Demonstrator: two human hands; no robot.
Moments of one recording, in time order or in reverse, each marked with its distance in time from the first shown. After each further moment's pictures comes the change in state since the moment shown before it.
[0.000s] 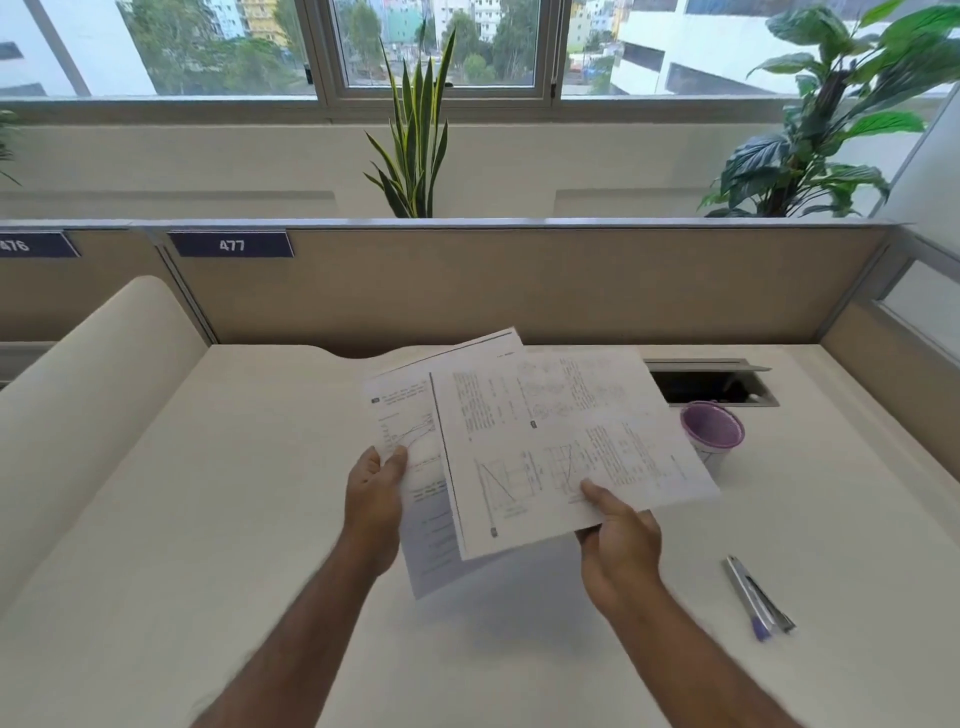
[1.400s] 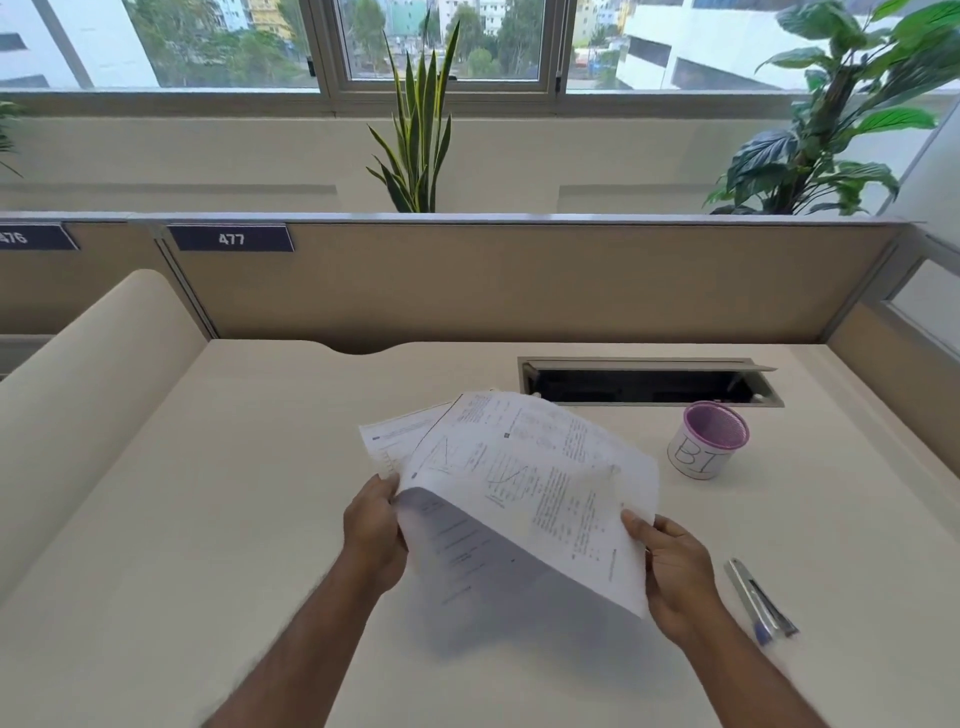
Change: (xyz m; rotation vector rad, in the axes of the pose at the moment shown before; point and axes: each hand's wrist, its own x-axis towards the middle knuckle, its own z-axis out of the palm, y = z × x) left_hand -0.006 -0.016 -0.004 -0.155 0.141 -0.292; right_hand 0.042 -0.020 -0.073 -0.486 -0.012 0.118
